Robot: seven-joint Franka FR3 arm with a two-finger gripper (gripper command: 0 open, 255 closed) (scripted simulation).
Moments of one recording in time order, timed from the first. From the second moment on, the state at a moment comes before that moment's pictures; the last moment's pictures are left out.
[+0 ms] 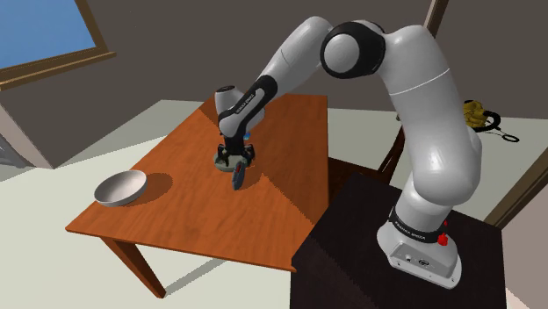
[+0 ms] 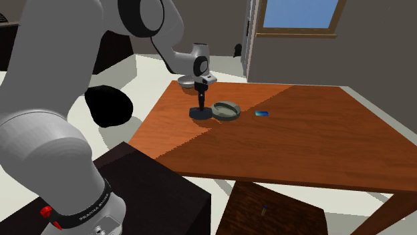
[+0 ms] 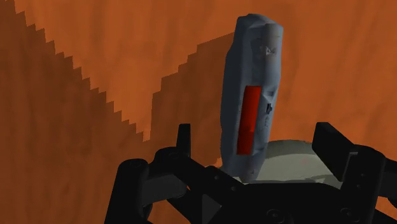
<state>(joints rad) -0.01 0.63 0.12 -1.77 -0.10 2.39 1.13</state>
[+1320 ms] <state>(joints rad) 0.00 0.69 0.11 -1.77 -0.11 2.45 1.14</state>
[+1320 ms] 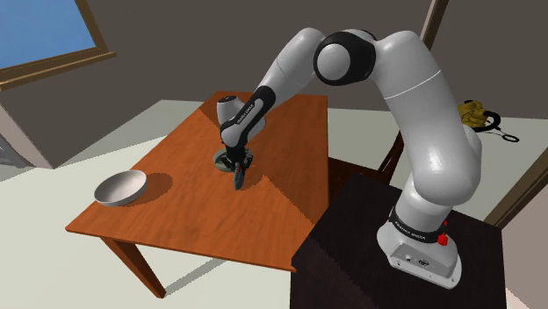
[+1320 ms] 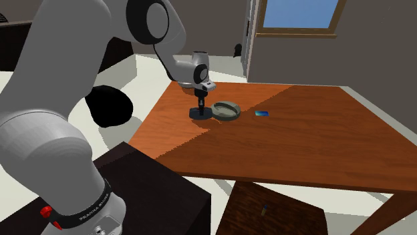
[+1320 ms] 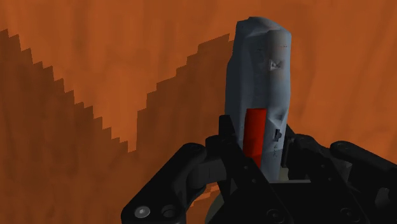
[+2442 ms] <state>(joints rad) -0.01 0.57 0.13 -1.78 -0.09 2.33 1.13</state>
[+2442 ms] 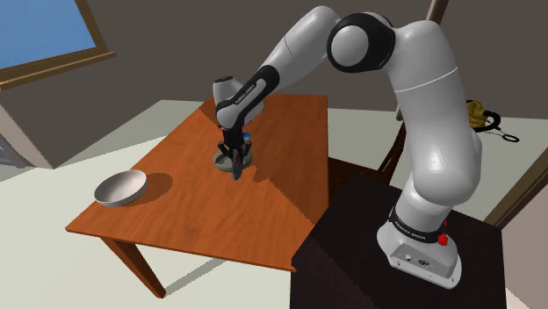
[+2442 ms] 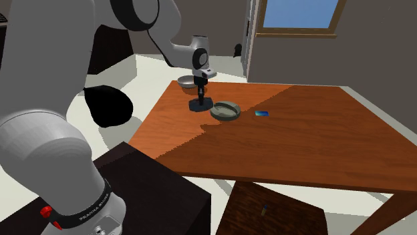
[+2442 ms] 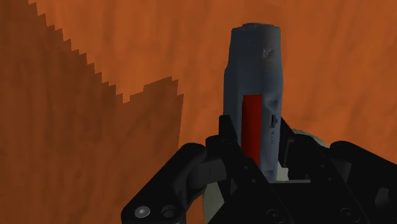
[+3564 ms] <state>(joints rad) -0.08 0.92 0.10 -1.05 -0.08 1.95 0.98</state>
